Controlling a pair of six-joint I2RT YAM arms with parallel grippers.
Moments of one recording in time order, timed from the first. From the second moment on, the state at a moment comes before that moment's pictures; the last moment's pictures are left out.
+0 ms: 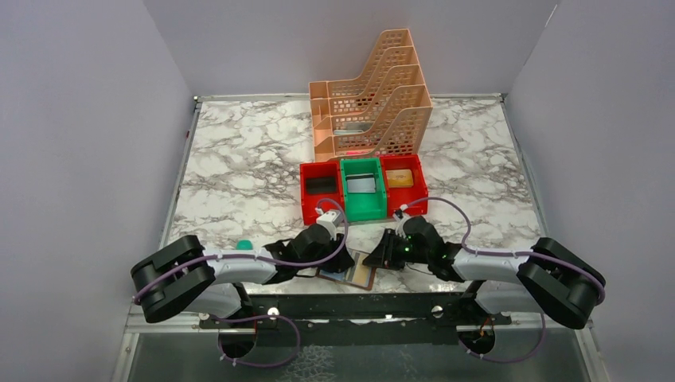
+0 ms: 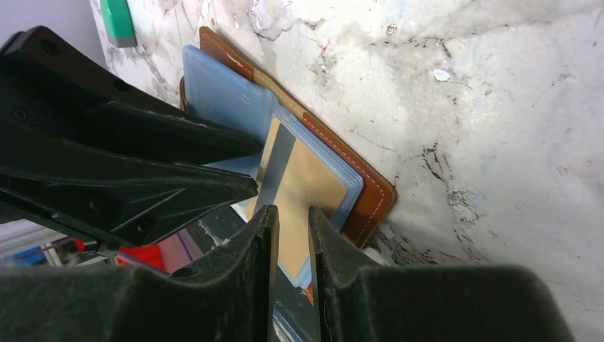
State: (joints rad) left arm -1.04 1.31 0.33 0.36 0.04 -0.77; right arm 0.83 1.26 0.23 0.40 -0.28 1.04
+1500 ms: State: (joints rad) left arm -1.05 1.25 0.27 0.37 0.03 -0.76; right arm 0.83 1.24 0.28 0.27 -0.41 0.94
